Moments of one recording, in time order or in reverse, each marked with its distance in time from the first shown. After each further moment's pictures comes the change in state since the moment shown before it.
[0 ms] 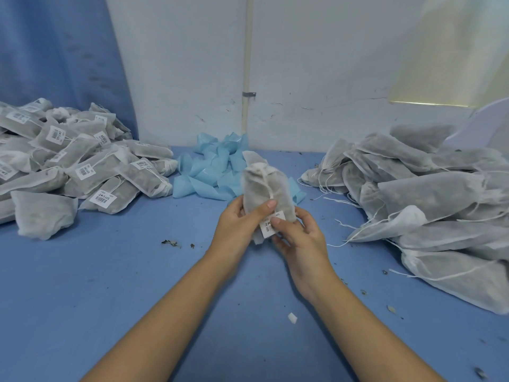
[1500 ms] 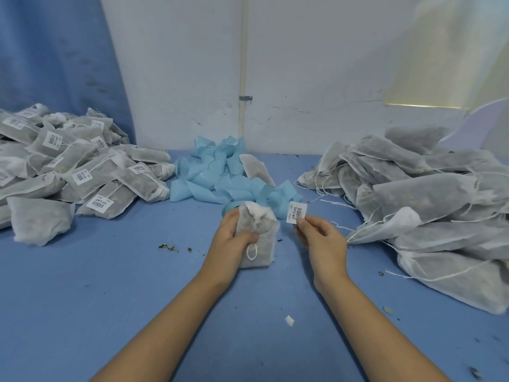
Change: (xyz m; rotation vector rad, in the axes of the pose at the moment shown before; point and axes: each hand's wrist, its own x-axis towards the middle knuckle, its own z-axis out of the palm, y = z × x) left_hand -0.007 -0.019 -0.018 0.242 -0.023 0.108; right_hand 0.023 0.000 -0.038 -0.314 0.325 -0.160
